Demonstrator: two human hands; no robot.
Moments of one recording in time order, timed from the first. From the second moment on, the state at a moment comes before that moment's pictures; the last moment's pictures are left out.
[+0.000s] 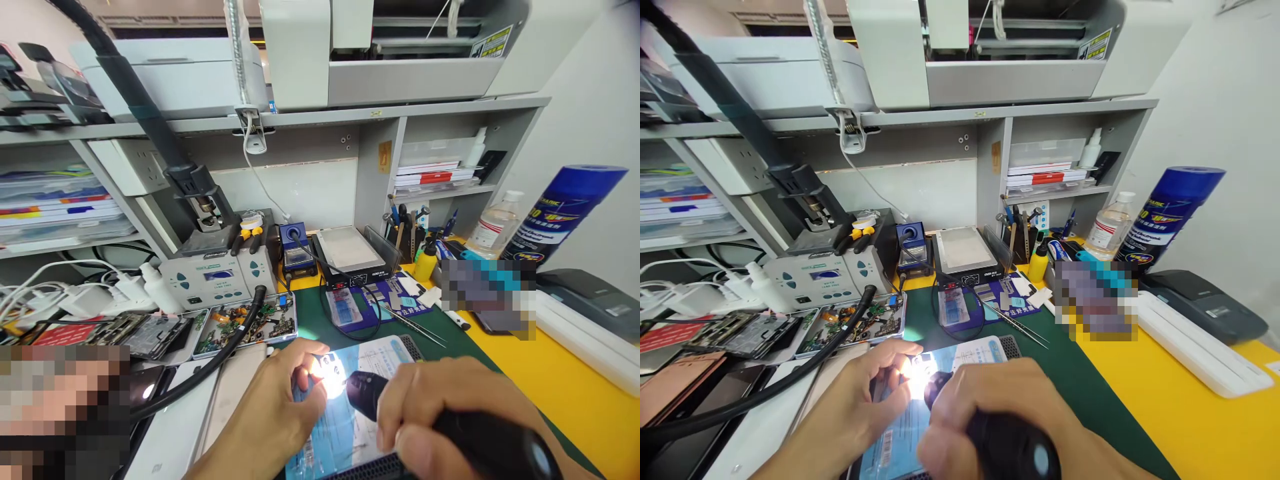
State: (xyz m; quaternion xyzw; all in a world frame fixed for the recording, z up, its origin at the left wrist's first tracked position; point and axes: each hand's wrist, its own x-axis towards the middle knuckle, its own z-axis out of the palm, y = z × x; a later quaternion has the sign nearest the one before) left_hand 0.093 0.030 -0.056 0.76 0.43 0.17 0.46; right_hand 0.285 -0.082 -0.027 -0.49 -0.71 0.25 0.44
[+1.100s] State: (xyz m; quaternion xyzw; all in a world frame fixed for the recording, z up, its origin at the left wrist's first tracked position) left_hand 0.099 0.029 -0.043 0.78 0.42 0.14 0.44; right_hand 0.292 -0.048 -0.035 -0.54 -0.47 0.34 0.61
